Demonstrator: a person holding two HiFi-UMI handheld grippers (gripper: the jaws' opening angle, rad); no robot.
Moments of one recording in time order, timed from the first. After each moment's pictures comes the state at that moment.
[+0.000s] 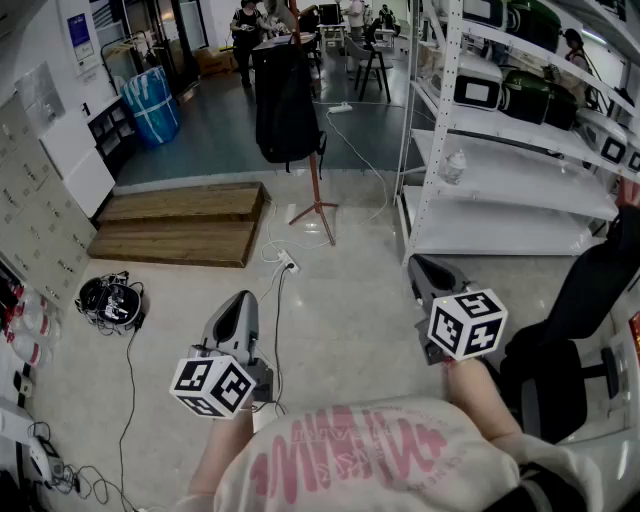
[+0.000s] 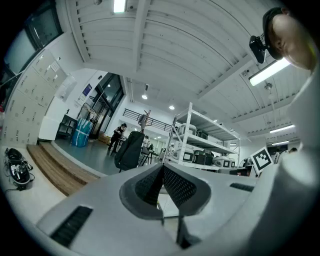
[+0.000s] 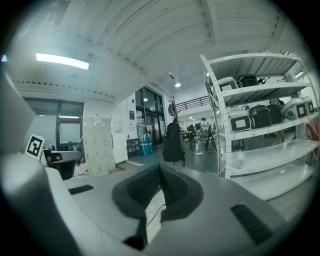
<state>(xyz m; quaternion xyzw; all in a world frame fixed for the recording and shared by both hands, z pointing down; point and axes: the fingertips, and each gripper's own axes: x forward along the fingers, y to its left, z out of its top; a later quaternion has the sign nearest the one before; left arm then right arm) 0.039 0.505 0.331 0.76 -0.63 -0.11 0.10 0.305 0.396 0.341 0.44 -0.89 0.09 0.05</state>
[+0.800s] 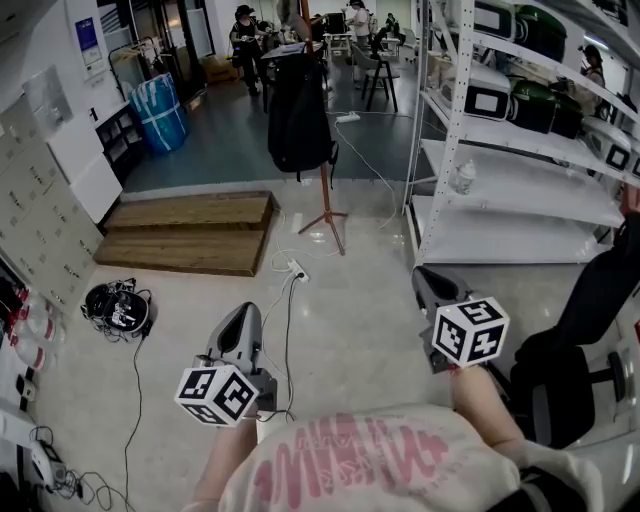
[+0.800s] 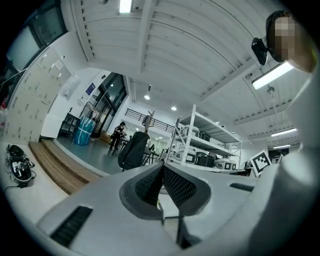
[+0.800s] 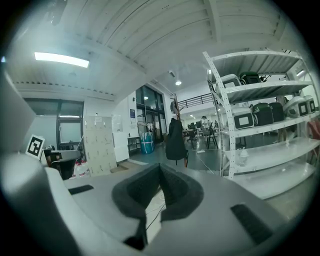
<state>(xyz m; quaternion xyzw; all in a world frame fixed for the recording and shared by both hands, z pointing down) 0.000 0.512 0.338 0.76 -0.63 -0.12 0.11 0.273 0.398 0.349 0.44 -0.89 0.10 0.06</state>
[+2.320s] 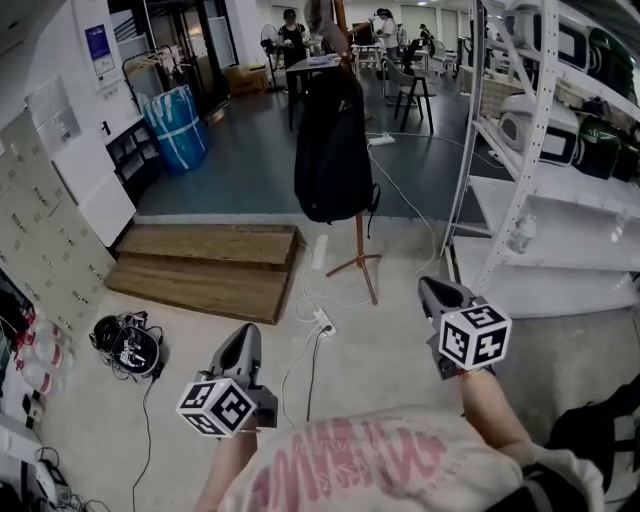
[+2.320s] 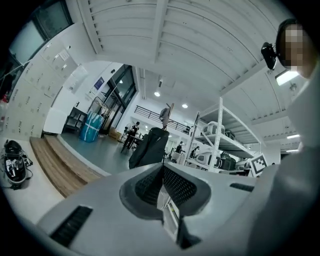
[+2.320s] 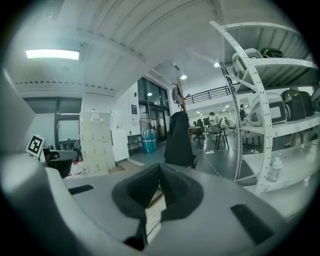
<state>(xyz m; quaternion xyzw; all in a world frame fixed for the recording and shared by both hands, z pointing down) -0.146 0.241 0.374 0.72 -0.66 -0.13 0.14 0.138 0.087 0.378 0.40 -0.91 0.09 0.08</state>
